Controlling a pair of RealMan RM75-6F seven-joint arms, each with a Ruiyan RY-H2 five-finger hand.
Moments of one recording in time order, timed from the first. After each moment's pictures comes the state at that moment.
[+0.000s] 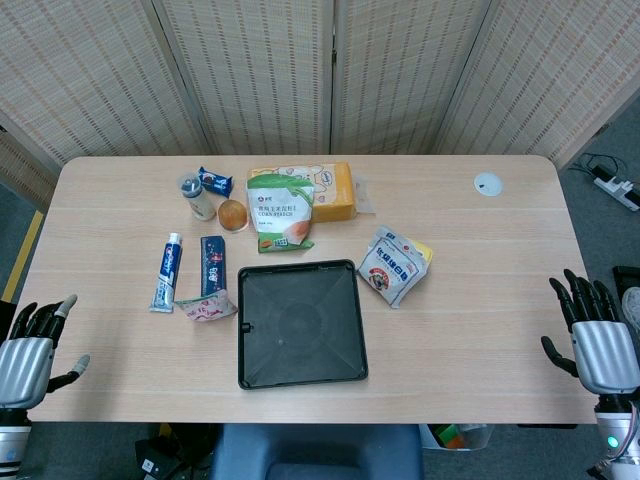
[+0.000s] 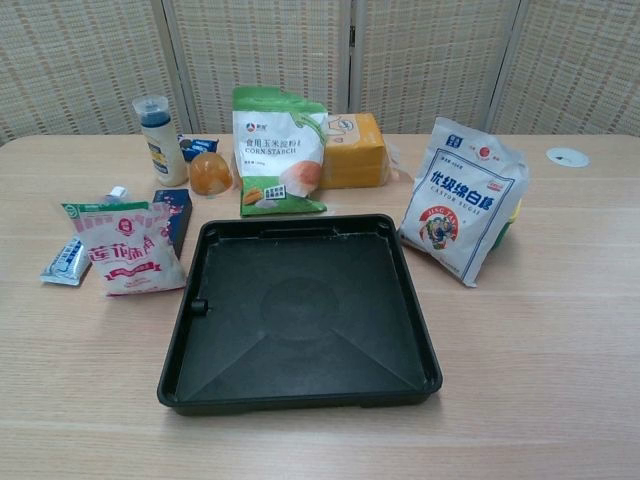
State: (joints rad) left arm -0.11 -1.15 -0.04 -1.60 1.48 1.47 0.13; right arm 0.07 -1.13 0.07 -1.61 -1.49 1.50 -0.12
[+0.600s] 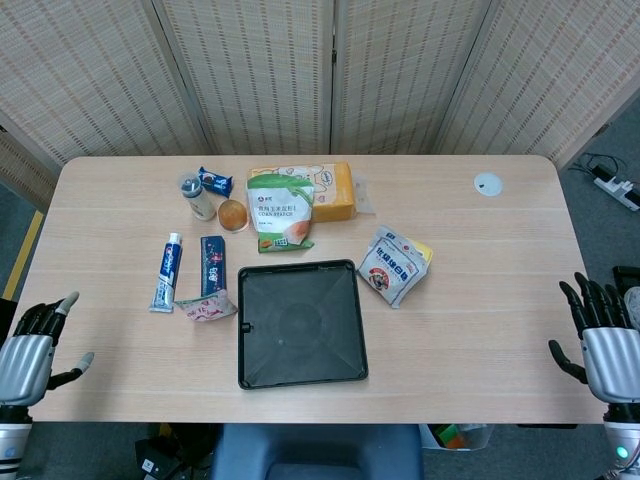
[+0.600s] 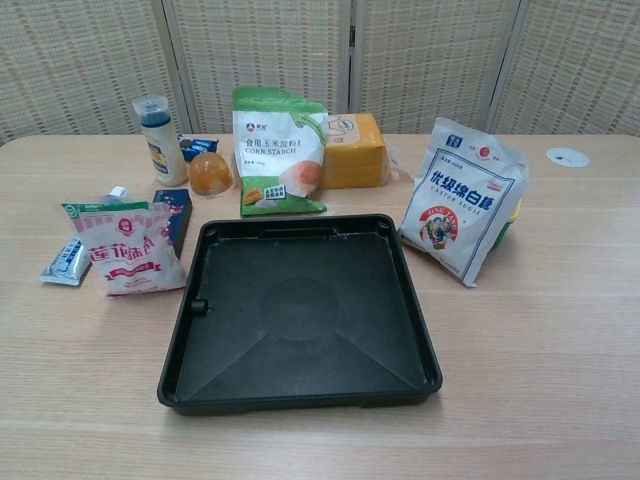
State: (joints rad) left arm -0.12 -1.17 -0.05 -1.55 1.51 1.47 0.00; right arm 0.04 -1.12 0.06 -1.60 -1.52 1.55 -0.10
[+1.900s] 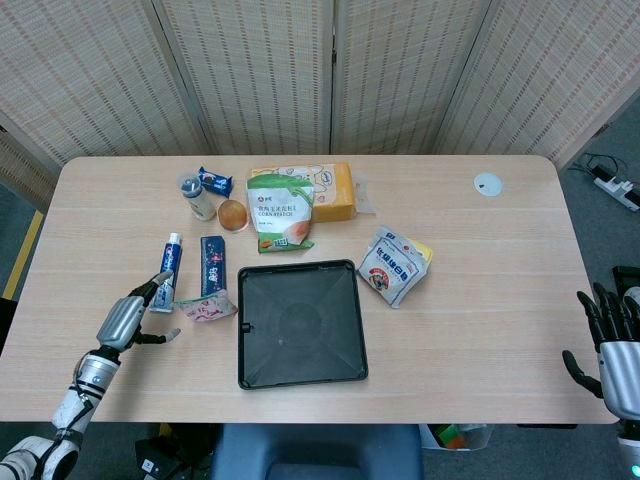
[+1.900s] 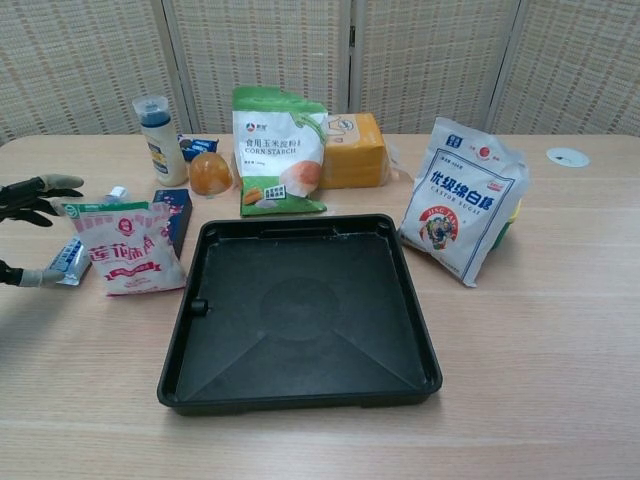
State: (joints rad) left arm -0.42 -1.53 -0.07 -1.07 1.51 1.12 -0.56; right arm -0.02 -1.11 0.05 -1.61 -1.54 1.61 -0.09
